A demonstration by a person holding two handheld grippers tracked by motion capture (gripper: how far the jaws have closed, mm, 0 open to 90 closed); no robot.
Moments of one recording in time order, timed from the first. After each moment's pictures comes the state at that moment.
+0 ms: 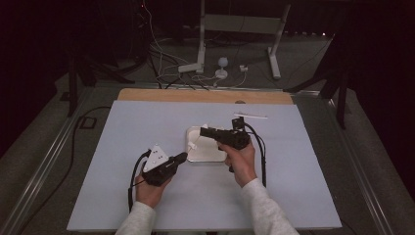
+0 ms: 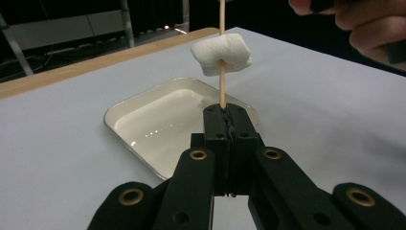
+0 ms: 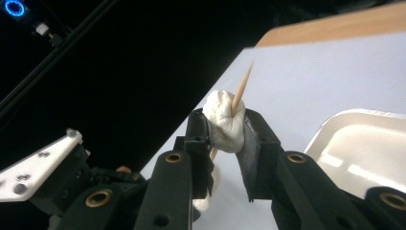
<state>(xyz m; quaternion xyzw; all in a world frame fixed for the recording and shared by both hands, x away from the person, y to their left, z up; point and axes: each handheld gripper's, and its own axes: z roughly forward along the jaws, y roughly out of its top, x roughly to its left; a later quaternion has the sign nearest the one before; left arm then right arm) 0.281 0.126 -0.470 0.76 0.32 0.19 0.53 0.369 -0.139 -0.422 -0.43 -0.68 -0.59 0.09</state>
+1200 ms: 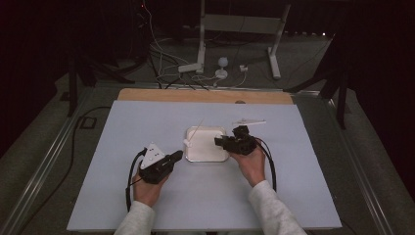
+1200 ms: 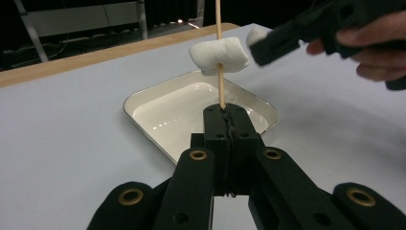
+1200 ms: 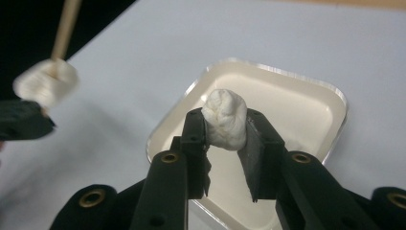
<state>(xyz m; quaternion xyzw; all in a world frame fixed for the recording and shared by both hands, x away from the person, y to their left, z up) 0.286 0.134 -0.473 0.75 0.35 0.20 0.52 0.372 -0.157 -0.456 -0.45 -0.78 -0.44 -0.05</state>
